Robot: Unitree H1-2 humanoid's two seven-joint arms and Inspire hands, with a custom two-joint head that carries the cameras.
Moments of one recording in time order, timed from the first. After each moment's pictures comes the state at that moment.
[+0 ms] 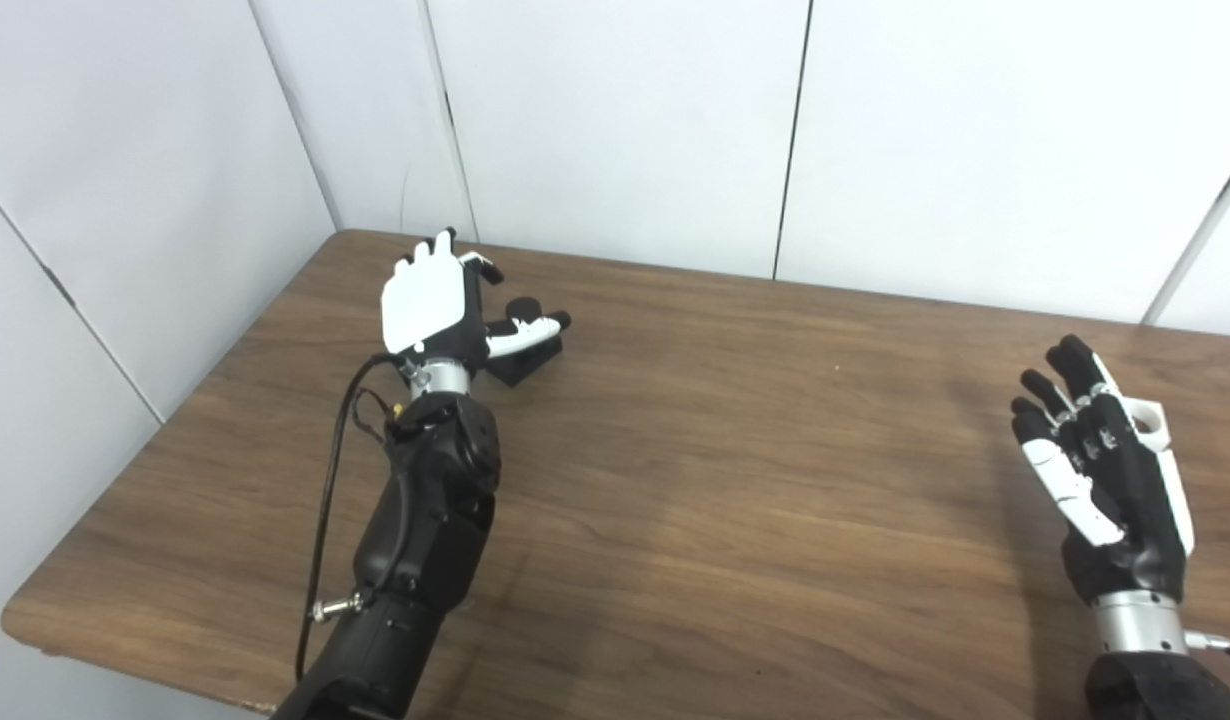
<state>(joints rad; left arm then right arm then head) -0.42 0.23 0.04 0.17 1.03 0.47 0.07 -0.21 -0.07 -0.09 0.12 0.12 -0.17 0.09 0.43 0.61</state>
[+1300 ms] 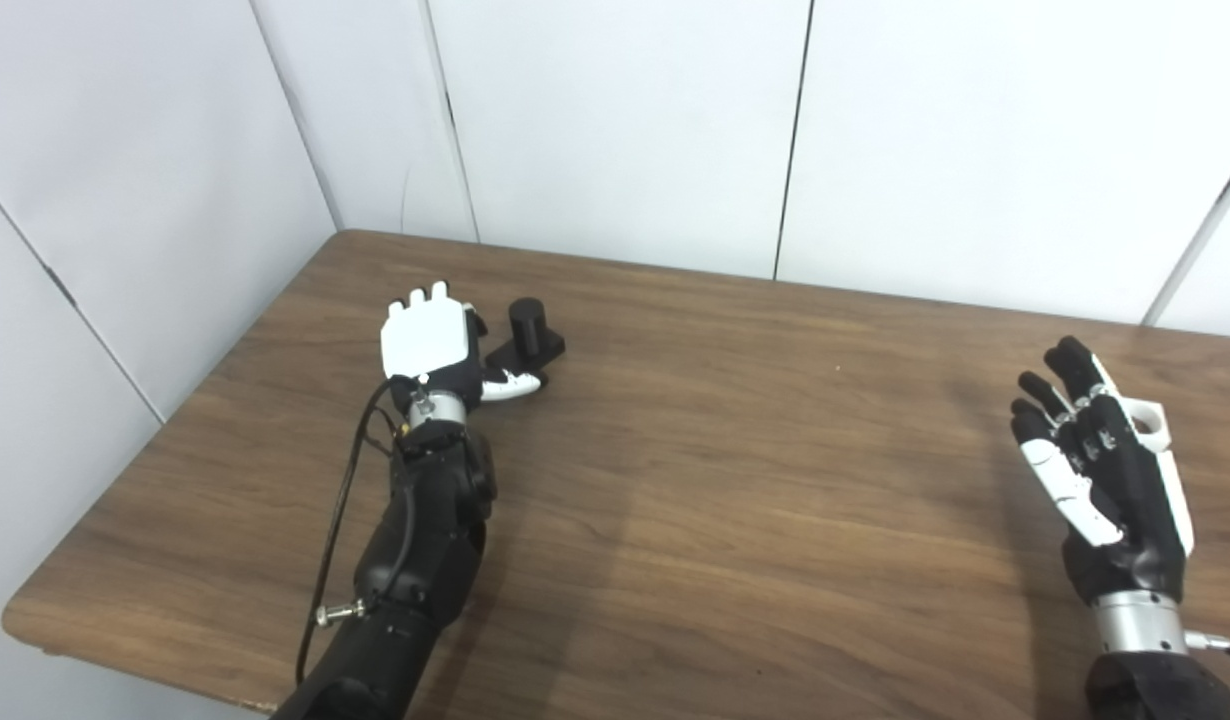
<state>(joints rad) -0.41 0.24 0.03 0.33 1.16 0.47 0.04 -0.21 -0.07 -0.09 0.13 0.12 -0.17 0.09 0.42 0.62</state>
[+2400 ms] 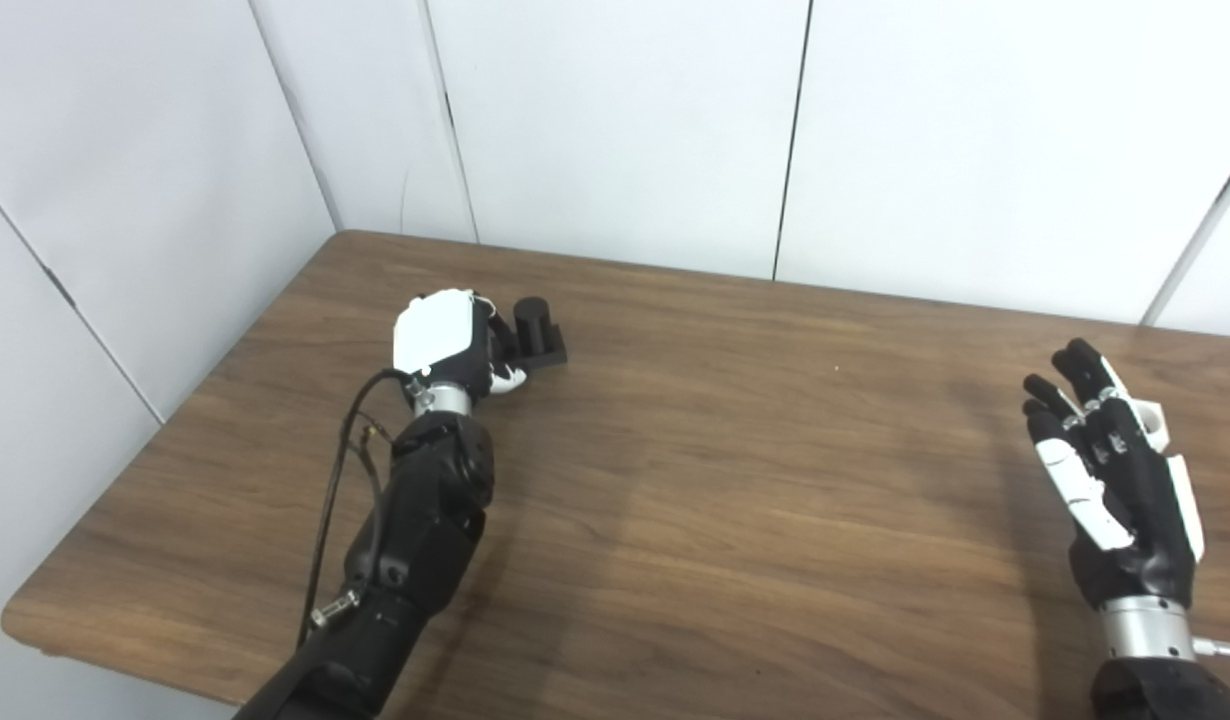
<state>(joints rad) -0.43 0.31 -0.05 0.31 0.85 0.45 0.08 -0.20 -0.08 -0.09 0.11 0.13 -0.17 0.09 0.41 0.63</state>
